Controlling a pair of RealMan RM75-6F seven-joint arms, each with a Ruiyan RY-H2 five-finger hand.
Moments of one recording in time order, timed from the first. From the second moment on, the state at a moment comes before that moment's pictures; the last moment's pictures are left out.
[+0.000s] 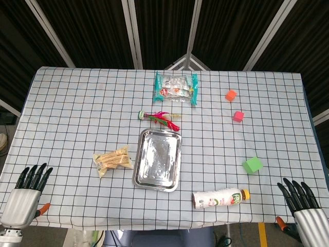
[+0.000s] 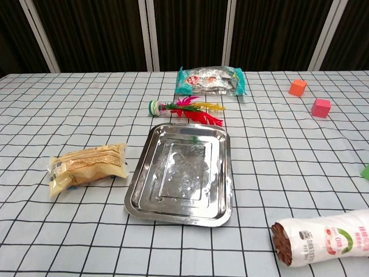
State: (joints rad) left arm 0.05 -1.21 0.08 -1.72 1.69 1.55 0.48; right arm -0.14 -1.02 -0.12 -1.67 -1.86 1.70 -0.08
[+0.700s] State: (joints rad) left arm -0.18 -1.59 -0.09 -1.67 1.45 1.24 0.69; right arm -0.10 -0.99 -0.10 -1.66 -1.80 1.63 0.01
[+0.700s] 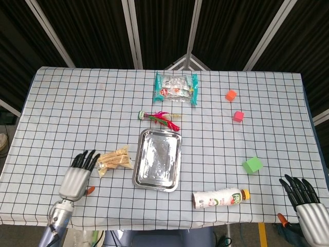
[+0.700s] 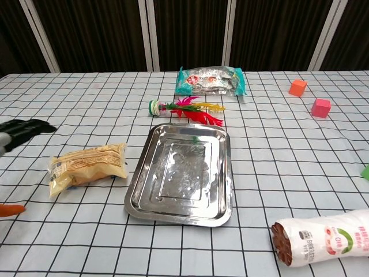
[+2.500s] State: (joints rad) left arm -0.77 -2.11 -0.40 -1.34 1.12 1.07 0.96; right arm 0.00 -0.94 -0.04 -1.63 -1.57 1.45 0.19
